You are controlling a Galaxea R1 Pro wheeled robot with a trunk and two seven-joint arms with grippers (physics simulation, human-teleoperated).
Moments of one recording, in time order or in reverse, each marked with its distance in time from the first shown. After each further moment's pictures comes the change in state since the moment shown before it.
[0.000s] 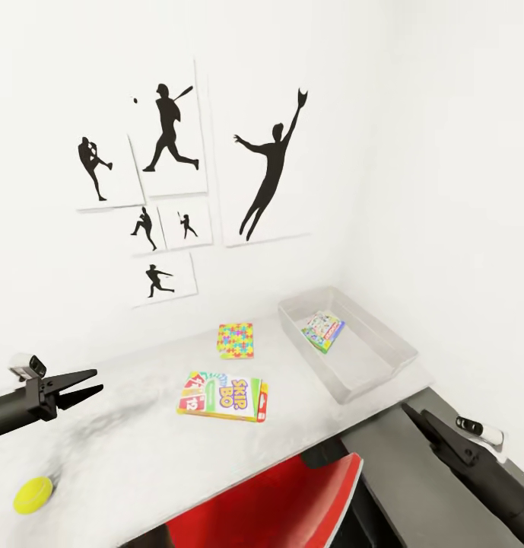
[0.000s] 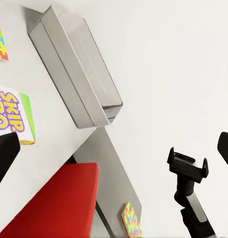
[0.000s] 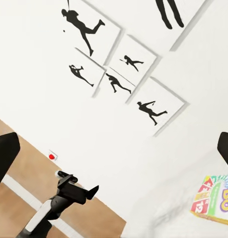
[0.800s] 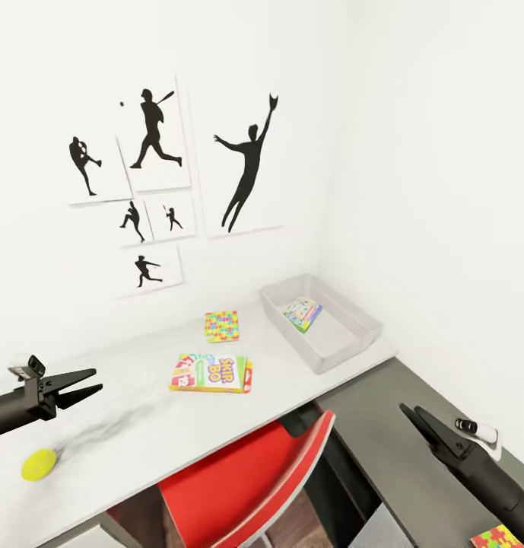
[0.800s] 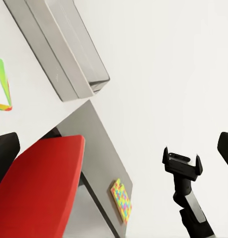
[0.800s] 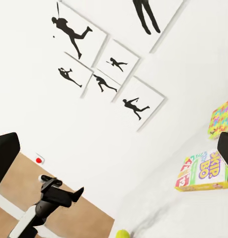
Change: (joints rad) left arm 0.000 0.000 0.004 0.000 0.000 0.000 -0.005; right arm -0.002 0.000 0.002 0.006 -0.006 0.003 -0.081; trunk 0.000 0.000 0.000
